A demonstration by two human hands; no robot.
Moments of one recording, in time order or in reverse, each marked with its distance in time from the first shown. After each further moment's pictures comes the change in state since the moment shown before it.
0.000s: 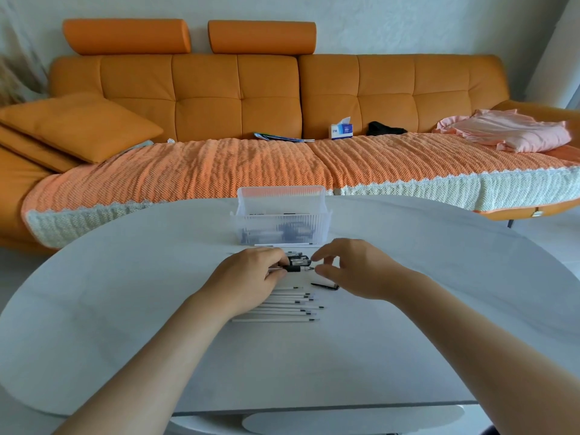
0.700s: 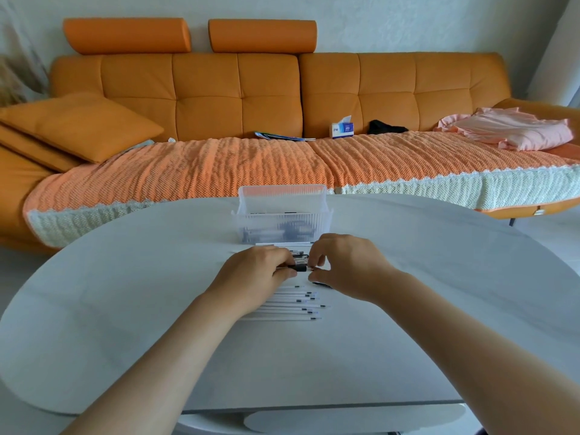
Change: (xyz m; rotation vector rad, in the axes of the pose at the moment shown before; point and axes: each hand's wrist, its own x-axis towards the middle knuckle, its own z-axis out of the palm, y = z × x) left_hand 0.002 0.010 0.001 0.020 0.044 0.028; right_hand 0.002 -0.021 0.004 -0.236 0.089 -0.095
